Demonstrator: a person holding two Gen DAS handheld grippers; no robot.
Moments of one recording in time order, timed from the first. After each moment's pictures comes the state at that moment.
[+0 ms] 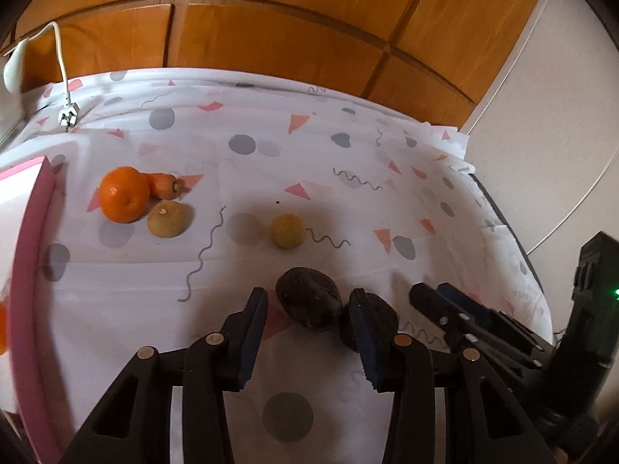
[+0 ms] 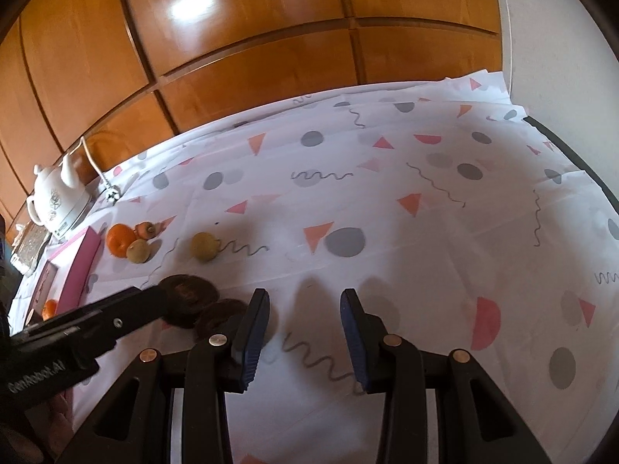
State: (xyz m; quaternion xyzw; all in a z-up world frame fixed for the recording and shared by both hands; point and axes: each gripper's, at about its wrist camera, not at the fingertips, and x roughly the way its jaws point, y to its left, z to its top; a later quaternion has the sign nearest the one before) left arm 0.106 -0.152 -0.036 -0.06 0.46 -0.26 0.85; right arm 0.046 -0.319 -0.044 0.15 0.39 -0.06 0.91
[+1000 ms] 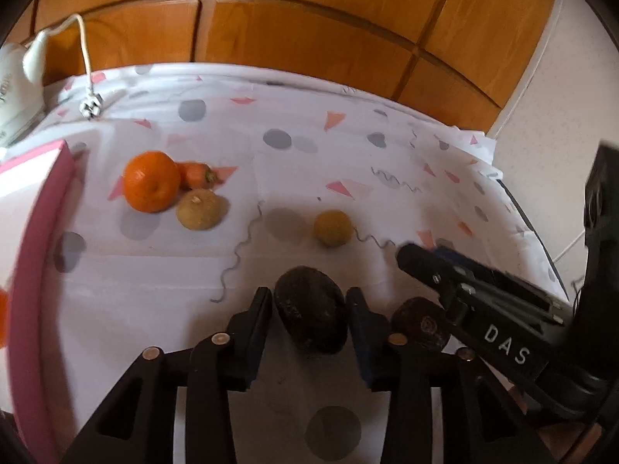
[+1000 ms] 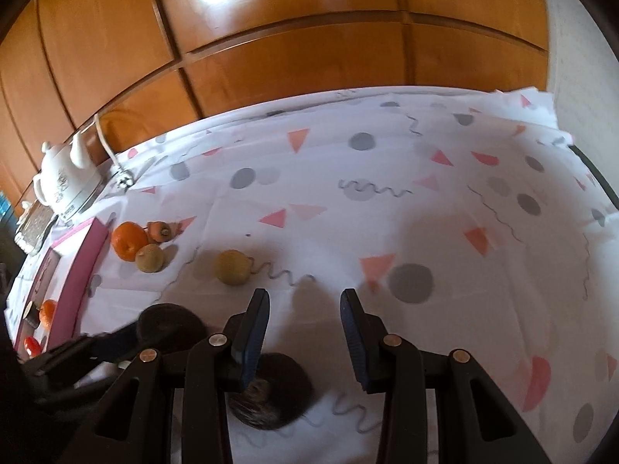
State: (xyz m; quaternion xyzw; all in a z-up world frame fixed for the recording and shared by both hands) left arm 0.113 -0.144 -0.059 -0.05 0.44 -0.22 0.87; right arm 0.097 -0.292 -0.049 0.11 0.41 0.00 0.91
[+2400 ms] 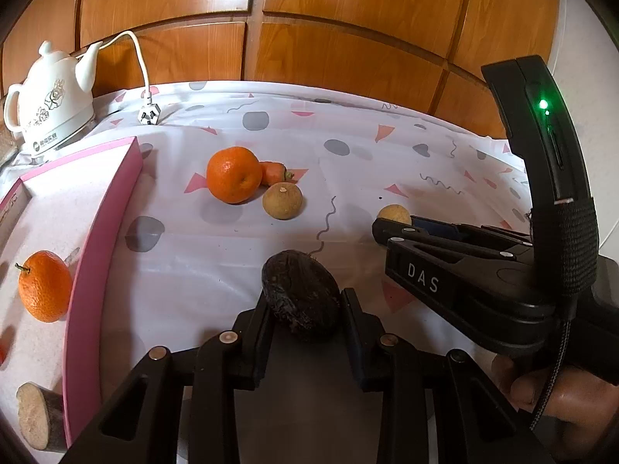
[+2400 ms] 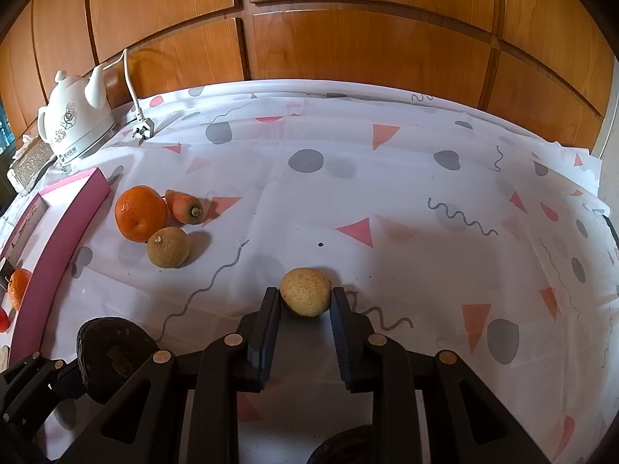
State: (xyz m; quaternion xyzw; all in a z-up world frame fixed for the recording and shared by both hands) left arm 0.092 -0.107 -0.068 -0.02 0.40 -0.15 0.90; right arm 0.146 -0.229 -0.067 0.01 0.43 0.02 0.90
